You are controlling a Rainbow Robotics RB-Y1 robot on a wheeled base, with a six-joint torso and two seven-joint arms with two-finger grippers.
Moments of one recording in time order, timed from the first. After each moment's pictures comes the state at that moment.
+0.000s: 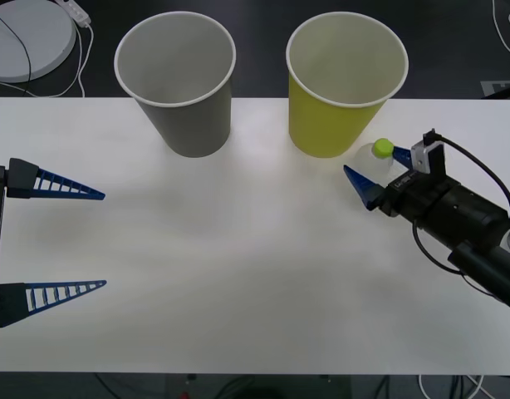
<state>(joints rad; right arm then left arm) -0.10 -0.75 0.31 -1.61 0.96 -0.25 0.07 0.36 1.27 0.32 -2.17 -0.98 -1.02 0.15</state>
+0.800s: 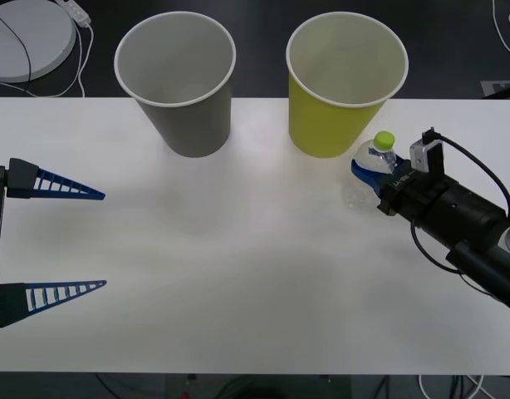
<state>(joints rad) -0.11 -0.74 0.31 -1.61 0.96 -0.25 0.07 0.36 1.27 0.32 -2.17 -0.98 -1.02 0.15</state>
